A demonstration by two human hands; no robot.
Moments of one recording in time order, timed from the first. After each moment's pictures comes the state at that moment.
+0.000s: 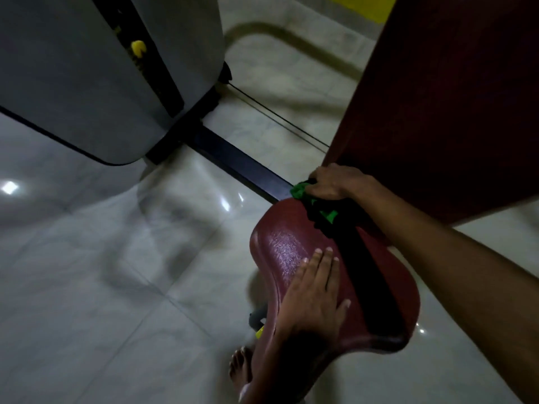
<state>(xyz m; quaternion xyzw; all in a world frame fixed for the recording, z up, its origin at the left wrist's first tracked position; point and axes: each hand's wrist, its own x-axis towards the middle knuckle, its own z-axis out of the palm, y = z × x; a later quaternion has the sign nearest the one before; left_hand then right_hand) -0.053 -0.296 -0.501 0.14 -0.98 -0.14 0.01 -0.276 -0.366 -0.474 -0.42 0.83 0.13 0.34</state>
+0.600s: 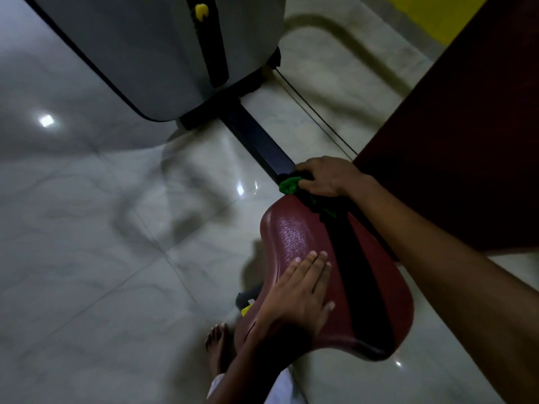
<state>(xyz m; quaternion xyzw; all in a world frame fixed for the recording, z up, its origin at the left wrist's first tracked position) -0.034 -0.288 -0.497 0.21 -0.97 -0.12 0.02 -0.257 -0.396 -0.483 -0.60 0.74 0.07 0.30</state>
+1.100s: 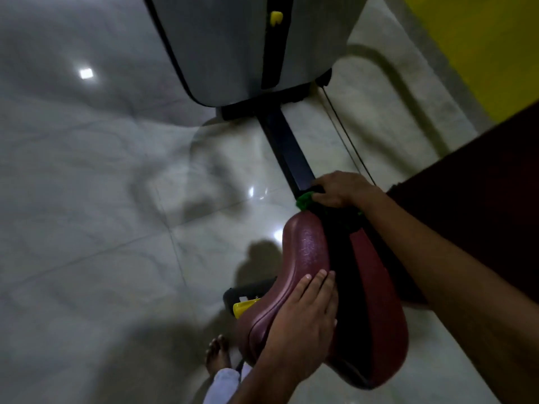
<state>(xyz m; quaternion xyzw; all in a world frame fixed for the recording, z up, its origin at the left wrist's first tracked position) -0.030 -0.261 -0.493 0.28 -0.95 -0.14 0.00 -0.220 -0.434 -0.474 -0.65 0.68 0.21 0.27</state>
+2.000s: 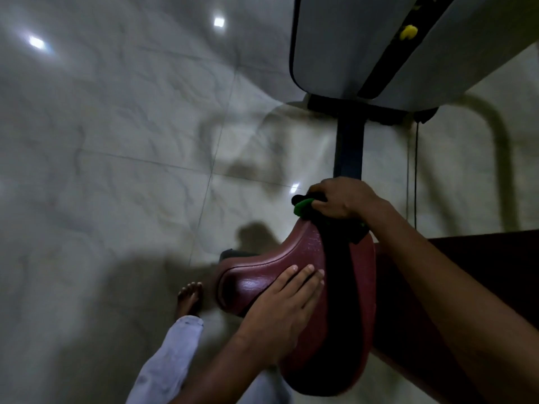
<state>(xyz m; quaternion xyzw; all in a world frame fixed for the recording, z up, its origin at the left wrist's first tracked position) -0.059 -0.223 -0.480 0.45 -0.88 -0.11 -0.05 -0.179 -0.440 -0.463 -0.83 0.46 0.24 0.22</state>
